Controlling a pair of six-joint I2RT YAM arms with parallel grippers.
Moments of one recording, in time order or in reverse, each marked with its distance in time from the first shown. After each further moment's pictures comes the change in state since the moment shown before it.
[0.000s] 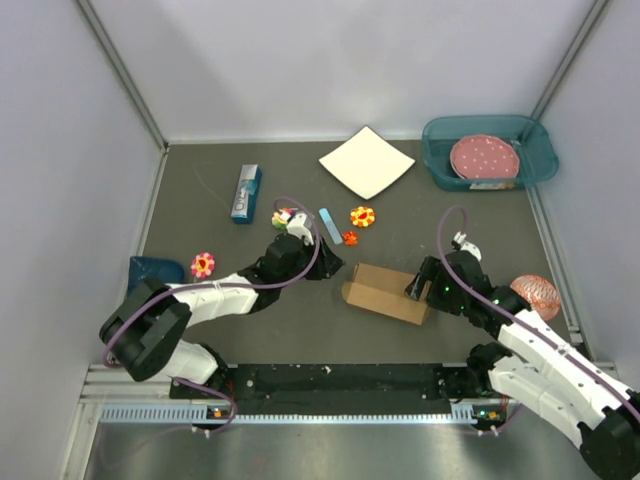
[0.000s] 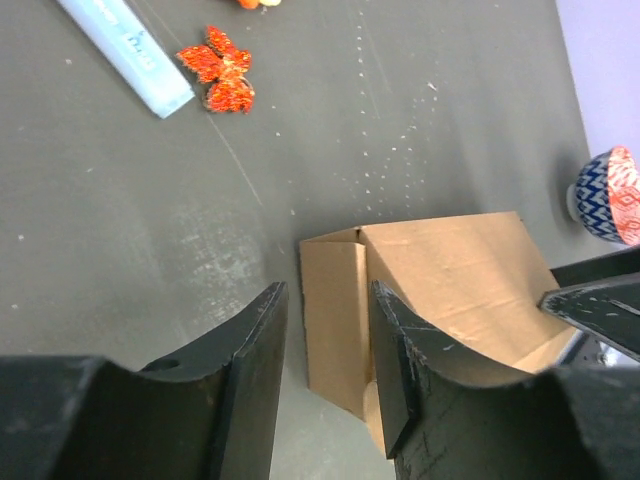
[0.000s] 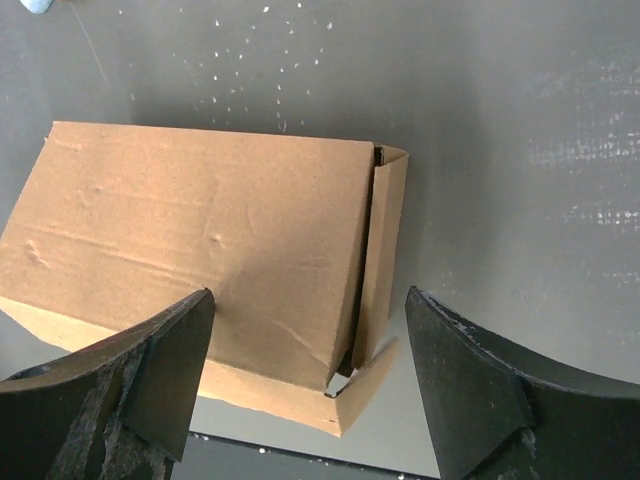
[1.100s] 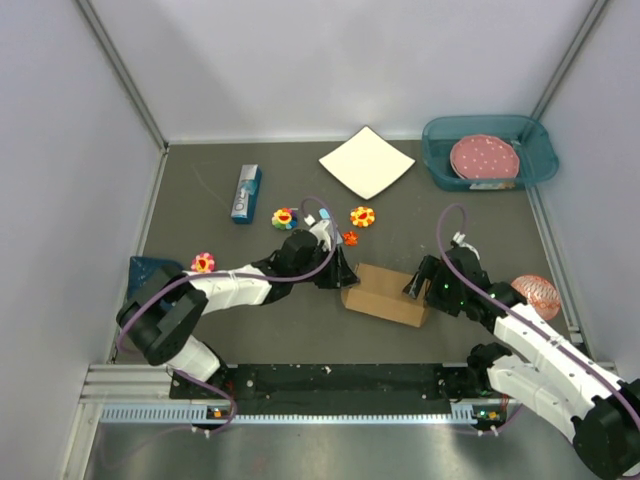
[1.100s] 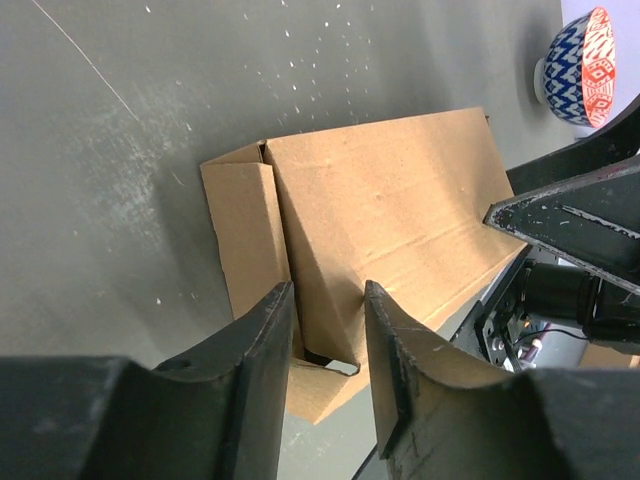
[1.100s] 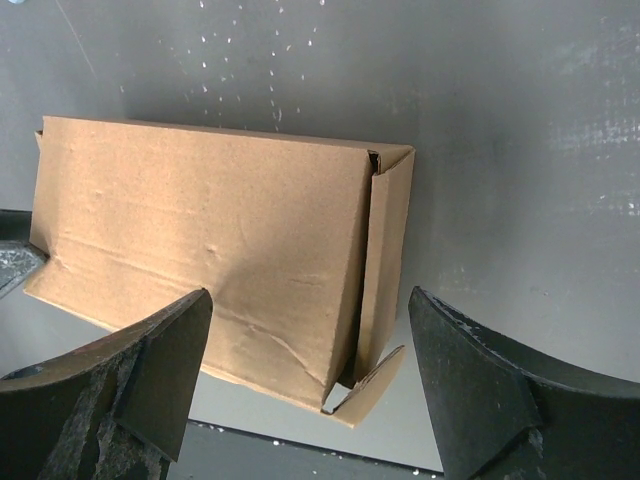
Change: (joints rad) left arm -0.027 0.115 0.116 -0.125 0.262 -0.029; right arm -0.056 0.062 -0.013 0.030 -0.092 0.026
